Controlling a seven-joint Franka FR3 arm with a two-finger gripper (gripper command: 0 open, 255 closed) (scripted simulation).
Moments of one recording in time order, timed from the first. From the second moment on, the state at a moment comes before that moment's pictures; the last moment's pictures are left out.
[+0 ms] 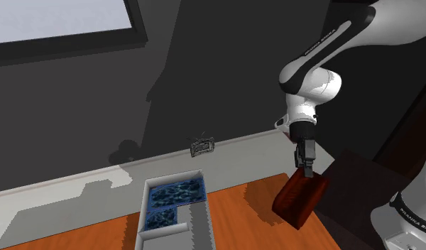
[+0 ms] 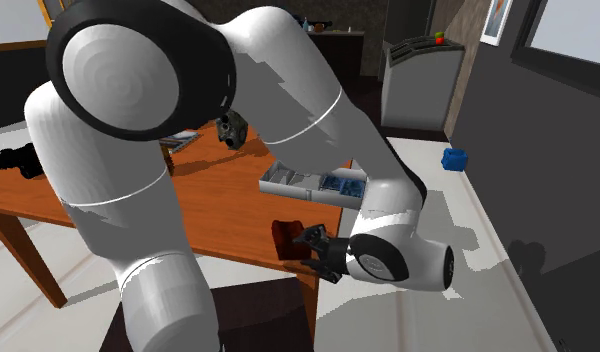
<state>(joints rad) 0.43 -0.04 -0.41 -2.60 0.74 1.66 -1.09</state>
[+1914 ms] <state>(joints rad) 0.60 0.04 -0.23 -2.29 1.00 1.67 -0.77</state>
